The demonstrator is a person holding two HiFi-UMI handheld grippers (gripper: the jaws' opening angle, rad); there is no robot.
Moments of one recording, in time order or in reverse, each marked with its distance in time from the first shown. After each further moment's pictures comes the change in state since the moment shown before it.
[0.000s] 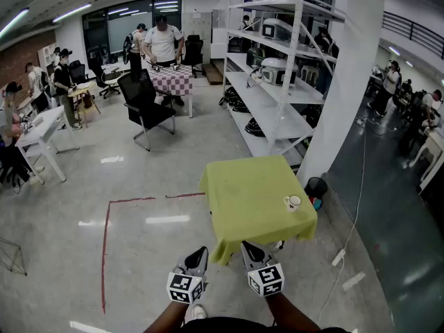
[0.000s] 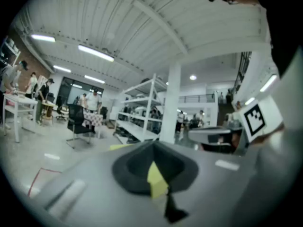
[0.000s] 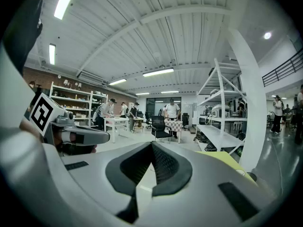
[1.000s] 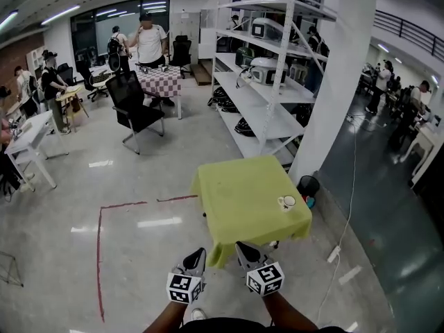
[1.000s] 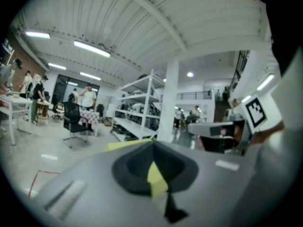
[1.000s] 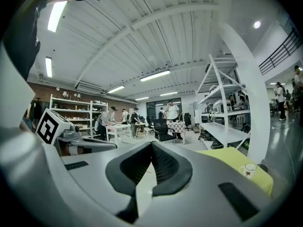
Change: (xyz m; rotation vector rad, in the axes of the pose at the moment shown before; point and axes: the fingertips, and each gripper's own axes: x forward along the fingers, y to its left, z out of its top) left arm 0.020 0.012 -0.011 0.020 0.040 -0.046; right arm 0.018 0.001 0.003 0.081 -0.037 0.019
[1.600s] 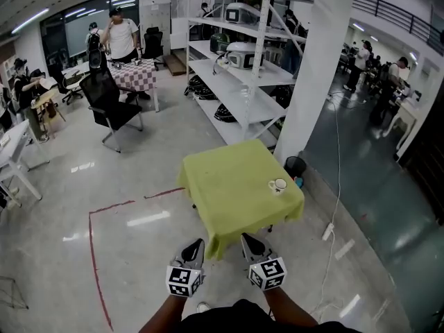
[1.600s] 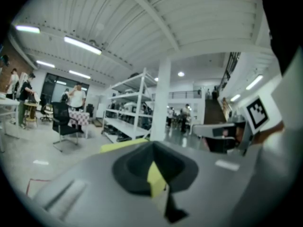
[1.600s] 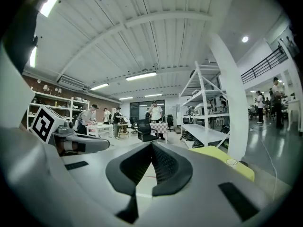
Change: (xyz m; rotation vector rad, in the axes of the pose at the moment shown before) left arm 0.017 0.018 0.005 0.052 0.010 -0.119; right arm -0.005 -0.016 -0.006 0.013 -0.018 -0.234
